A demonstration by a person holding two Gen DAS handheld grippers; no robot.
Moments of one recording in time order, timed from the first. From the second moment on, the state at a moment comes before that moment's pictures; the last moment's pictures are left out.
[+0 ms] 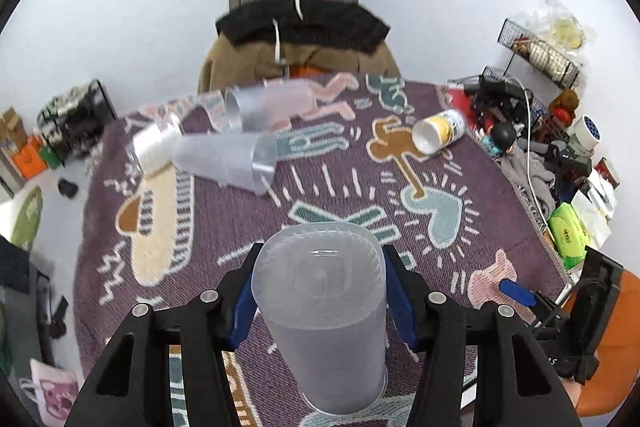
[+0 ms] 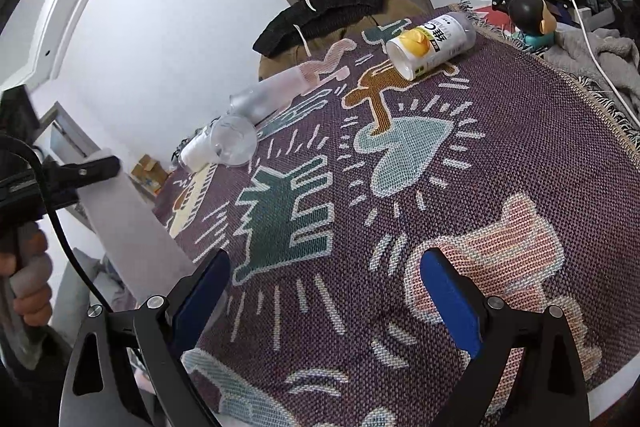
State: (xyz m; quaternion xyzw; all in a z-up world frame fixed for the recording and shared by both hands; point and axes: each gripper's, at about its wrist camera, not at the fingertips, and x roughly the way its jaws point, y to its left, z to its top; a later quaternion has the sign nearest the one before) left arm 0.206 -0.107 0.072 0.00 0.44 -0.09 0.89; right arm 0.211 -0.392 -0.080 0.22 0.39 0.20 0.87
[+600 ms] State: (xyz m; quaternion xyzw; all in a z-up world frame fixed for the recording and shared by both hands) left arm 0.182 -0.150 0.074 0.10 0.27 -0.07 0.95; right arm 0.212 -0.401 -0.084 0.23 0.39 0.19 0.87
